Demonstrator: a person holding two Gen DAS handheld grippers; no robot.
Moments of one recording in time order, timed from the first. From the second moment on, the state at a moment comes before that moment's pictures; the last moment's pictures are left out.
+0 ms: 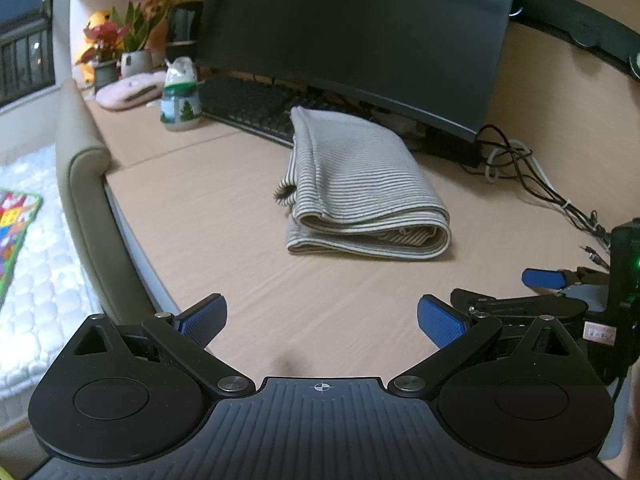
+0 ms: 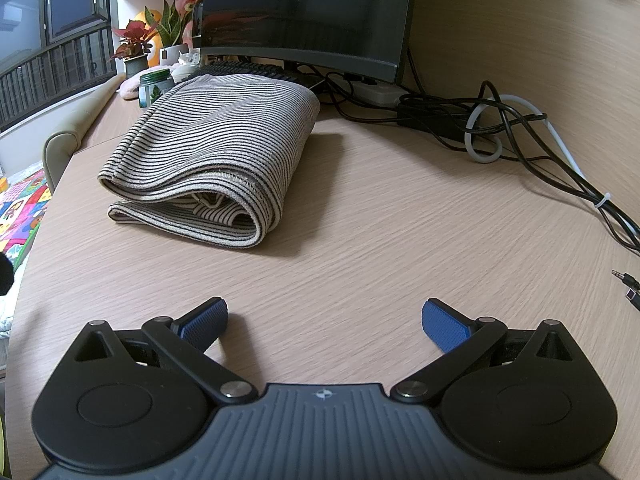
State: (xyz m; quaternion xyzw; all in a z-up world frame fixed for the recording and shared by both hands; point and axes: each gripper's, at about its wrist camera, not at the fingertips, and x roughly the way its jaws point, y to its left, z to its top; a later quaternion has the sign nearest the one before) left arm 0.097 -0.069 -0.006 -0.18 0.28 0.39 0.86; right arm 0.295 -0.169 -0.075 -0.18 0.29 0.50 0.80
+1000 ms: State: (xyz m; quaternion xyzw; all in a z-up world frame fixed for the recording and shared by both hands) left arm 0.092 -0.070 -0.026 -0.20 0.32 0.41 0.83; right arm 0.295 -0.168 -0.075 -0.18 0.29 0.50 0.80
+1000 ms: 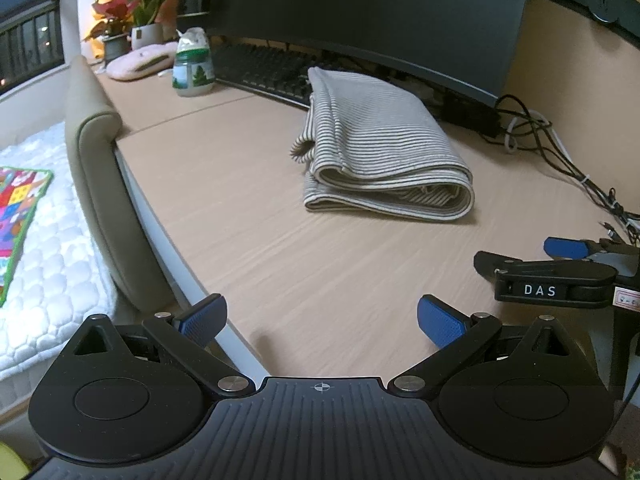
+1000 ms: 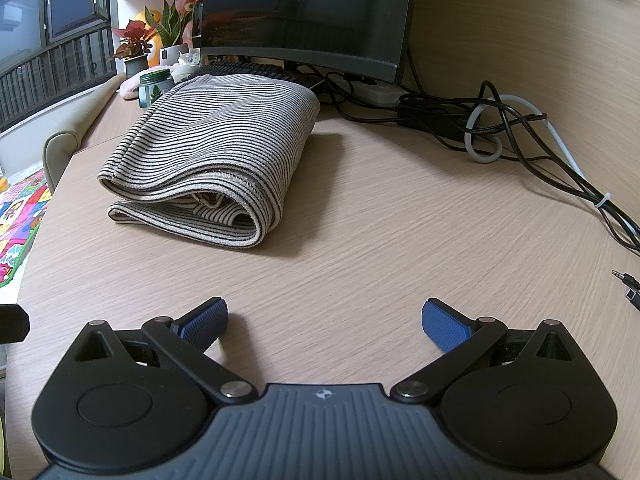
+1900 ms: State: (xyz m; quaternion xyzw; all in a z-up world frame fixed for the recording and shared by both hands) left arm 0.089 -0.065 -0.025 -0.20 0.31 0.43 0.82; right arm 0.295 -0.169 -0.075 -0.18 0.29 0.50 0.80
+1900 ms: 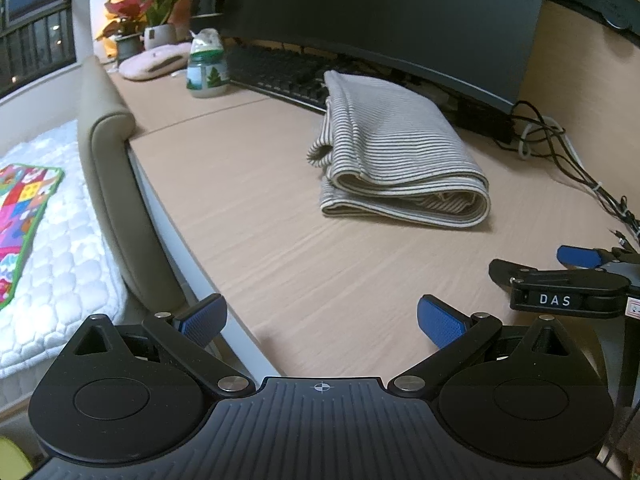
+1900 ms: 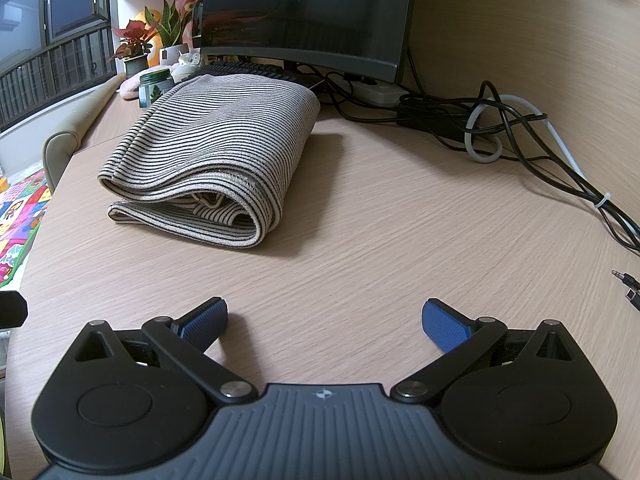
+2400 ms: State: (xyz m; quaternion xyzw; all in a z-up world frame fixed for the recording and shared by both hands) left arm 0.090 -0.064 -0.026 -0.20 0.31 0.42 0.83; right arm 0.295 -0.169 -0.075 -0.18 0.29 0.50 0.80
